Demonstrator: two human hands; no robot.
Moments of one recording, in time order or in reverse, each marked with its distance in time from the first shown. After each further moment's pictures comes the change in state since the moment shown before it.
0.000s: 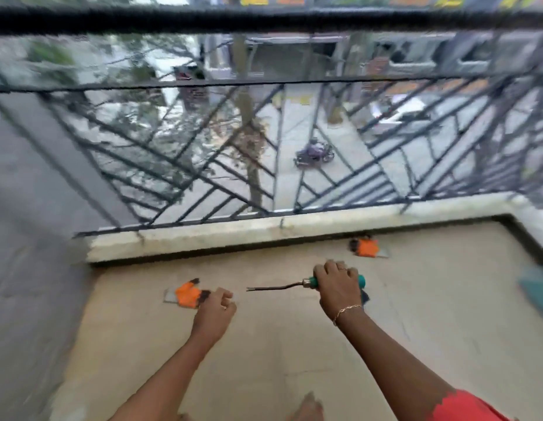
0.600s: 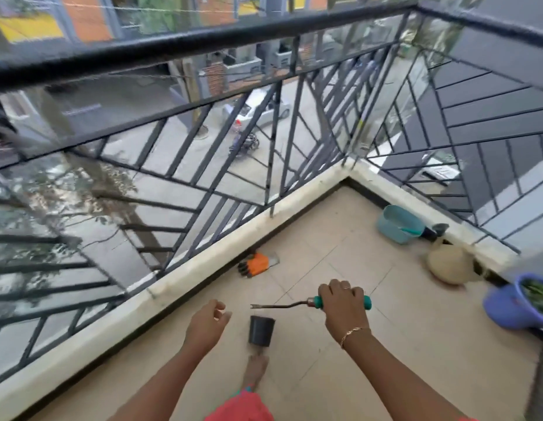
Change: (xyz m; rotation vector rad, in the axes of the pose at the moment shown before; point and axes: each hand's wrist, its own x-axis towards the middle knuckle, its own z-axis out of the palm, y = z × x) left_hand 0.101 0.267 0.230 0.277 -0.375 0.381; right_hand -0.019 0.308 0.022 0.019 -0.061 0.588
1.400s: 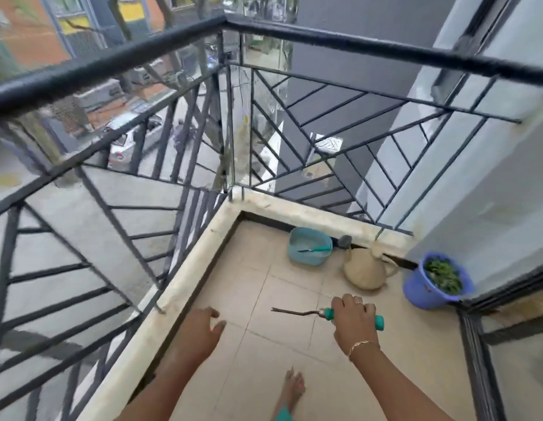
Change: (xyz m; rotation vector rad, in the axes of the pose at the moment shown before) left_hand 0.307 0.364 0.185 0.317 -0.264 0.470; right_hand 0.223 0.339 0.007 0.066 -0.077 0.579
